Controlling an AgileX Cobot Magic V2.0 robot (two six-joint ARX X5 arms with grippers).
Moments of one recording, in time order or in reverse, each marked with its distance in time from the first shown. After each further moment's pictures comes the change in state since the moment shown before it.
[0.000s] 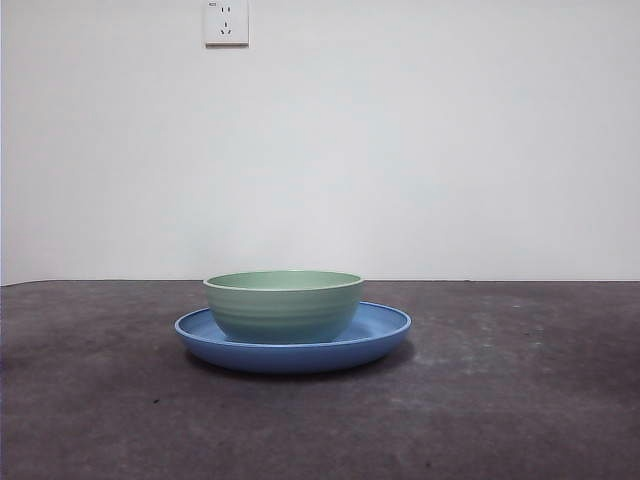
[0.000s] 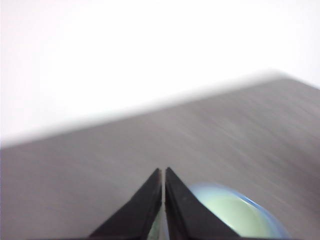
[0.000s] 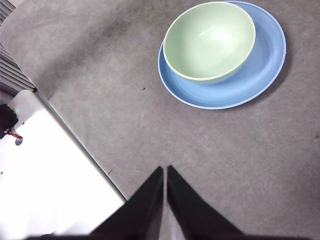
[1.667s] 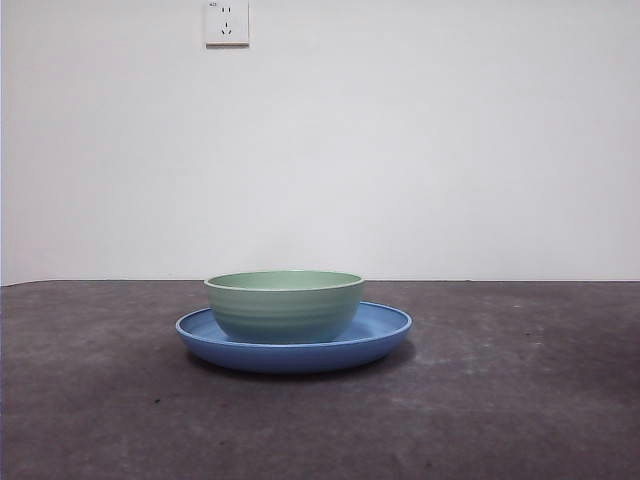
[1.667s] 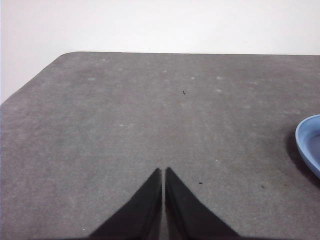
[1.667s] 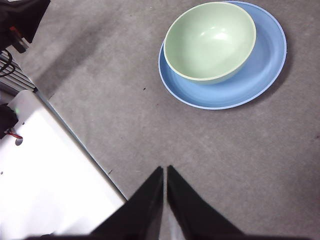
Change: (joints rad) left arm 0.207 -0.596 -0.803 0.115 -0.144 -0.061; right arm 0.000 0.000 0.000 0.001 0.000 0.000
